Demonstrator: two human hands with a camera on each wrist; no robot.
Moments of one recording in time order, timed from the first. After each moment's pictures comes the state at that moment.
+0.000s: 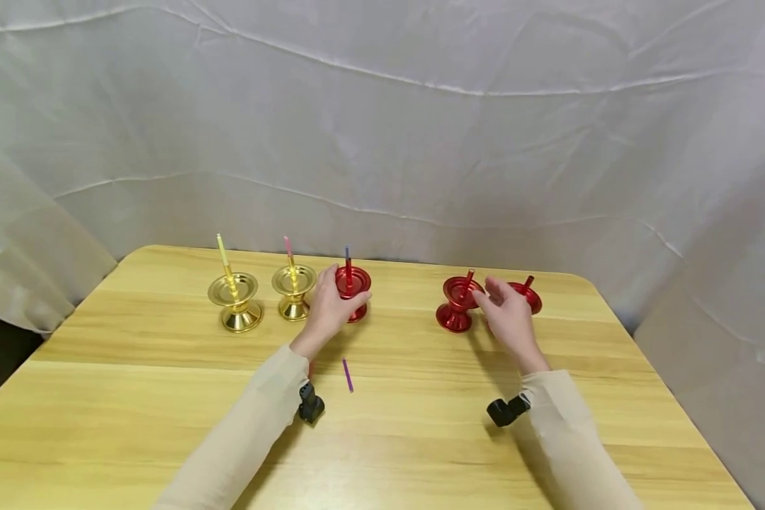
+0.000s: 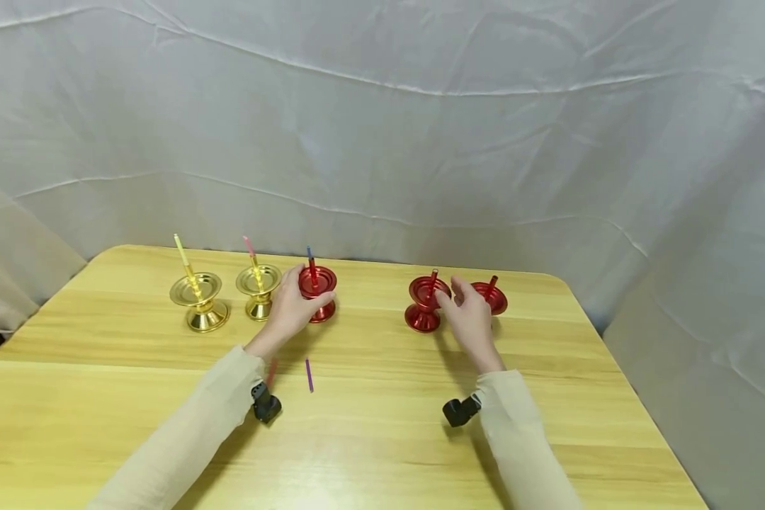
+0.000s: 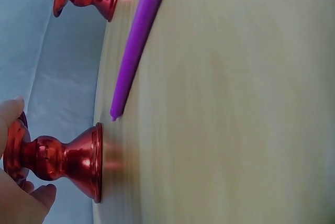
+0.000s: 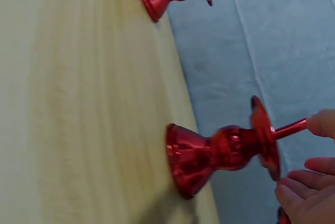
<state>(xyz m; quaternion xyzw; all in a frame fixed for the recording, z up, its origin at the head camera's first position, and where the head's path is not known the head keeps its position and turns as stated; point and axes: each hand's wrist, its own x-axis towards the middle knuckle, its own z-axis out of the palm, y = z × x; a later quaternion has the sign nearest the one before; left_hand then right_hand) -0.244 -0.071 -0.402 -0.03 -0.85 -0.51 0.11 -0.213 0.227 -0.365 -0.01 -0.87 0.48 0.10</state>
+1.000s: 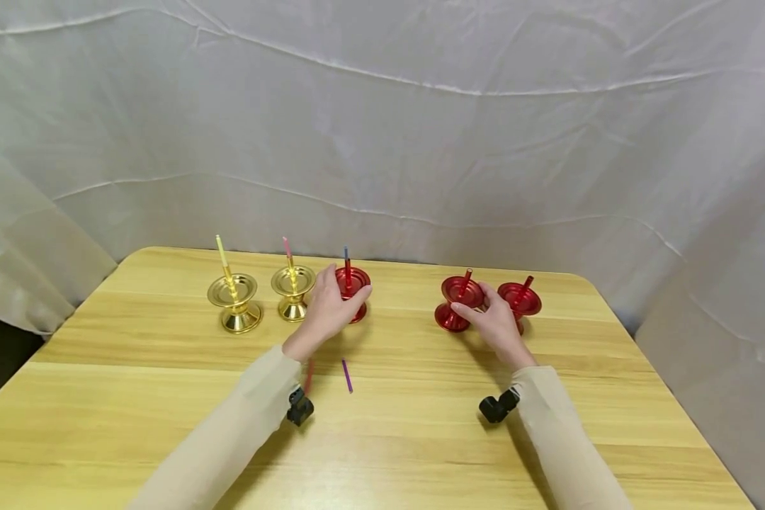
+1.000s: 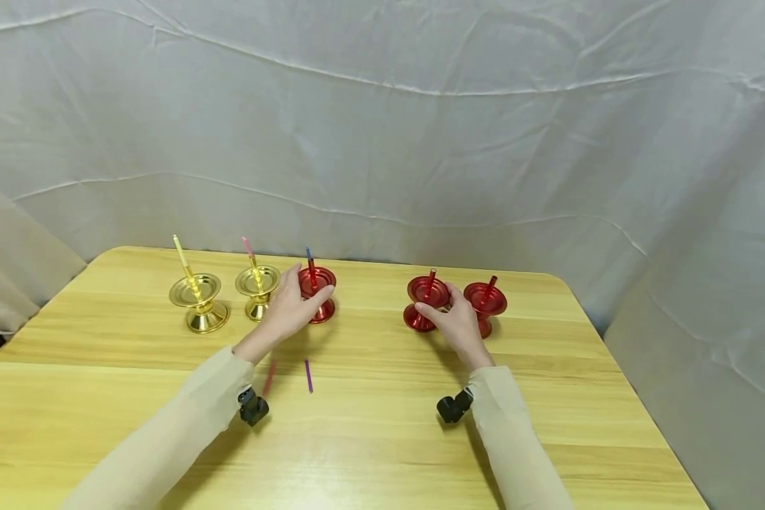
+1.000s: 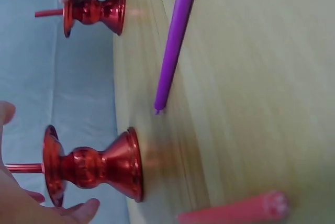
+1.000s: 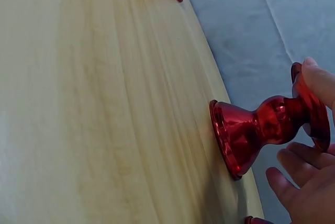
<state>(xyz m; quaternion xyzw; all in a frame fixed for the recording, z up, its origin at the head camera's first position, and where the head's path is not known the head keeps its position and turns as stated) -0.228 -0.071 -0.380 -0.03 -0.89 -0.45 0.06 -0.228 0.226 -0.390 -0.03 -0.87 0.49 0.02</state>
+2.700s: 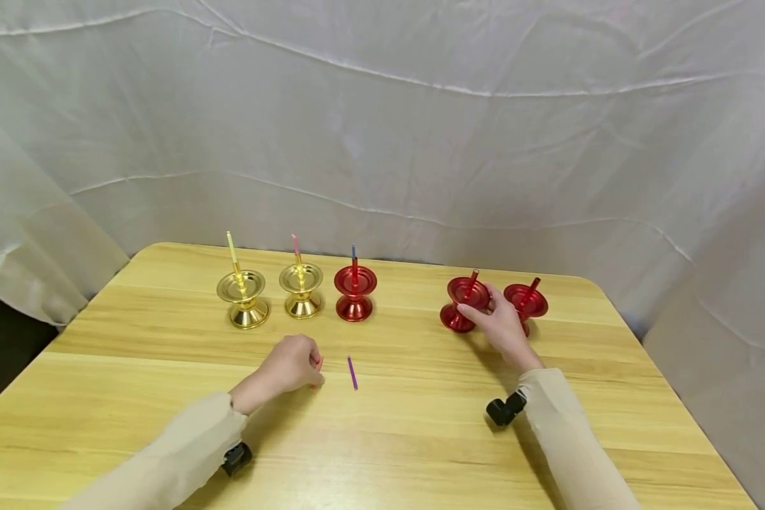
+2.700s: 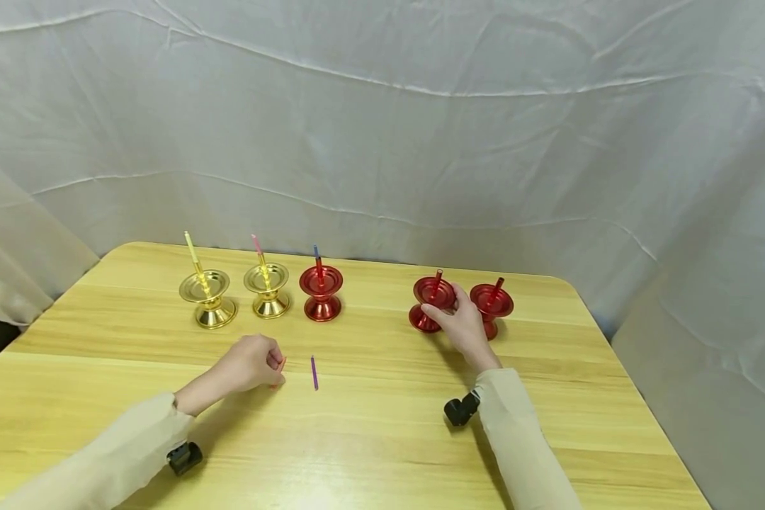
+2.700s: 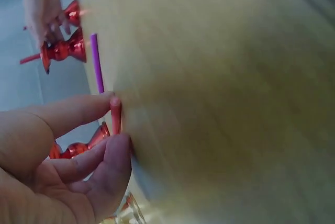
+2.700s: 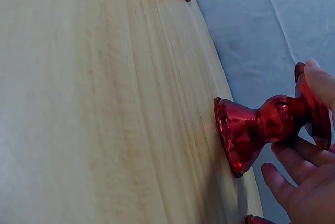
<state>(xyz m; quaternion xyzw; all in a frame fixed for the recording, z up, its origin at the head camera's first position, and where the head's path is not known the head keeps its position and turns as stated) -0.151 -0.133 -0.389 -0.16 -0.93 -0.33 -0.06 -0.226 0.228 -0.390 -0.02 -0.86 0.51 0.00</state>
